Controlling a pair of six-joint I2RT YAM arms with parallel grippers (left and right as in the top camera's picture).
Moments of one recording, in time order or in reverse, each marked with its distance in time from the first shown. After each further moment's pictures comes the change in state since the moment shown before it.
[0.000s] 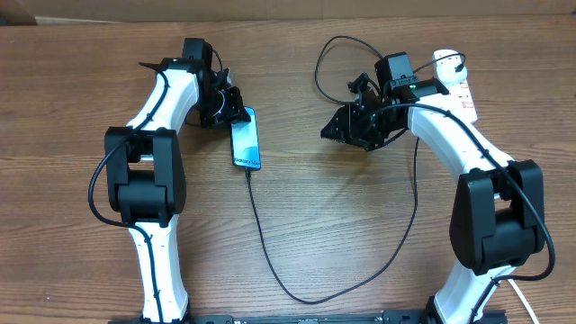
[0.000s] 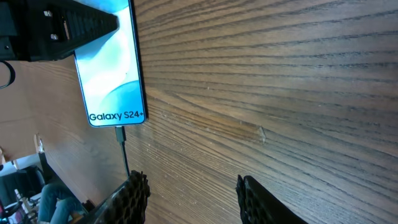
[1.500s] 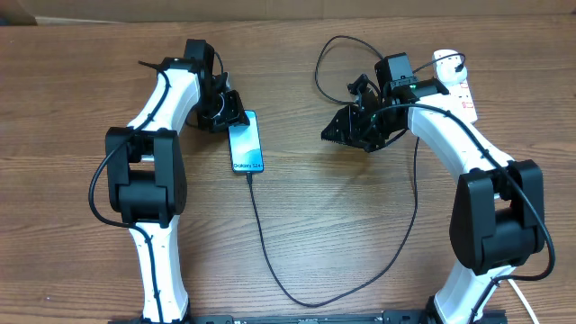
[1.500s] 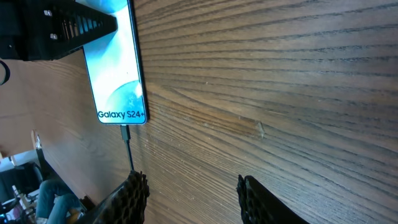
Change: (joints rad) left arm -0.002 0.000 0.003 -0.051 -0.080 0.000; right arm 0.000 0.000 0.000 -0.018 0.000 -0.020
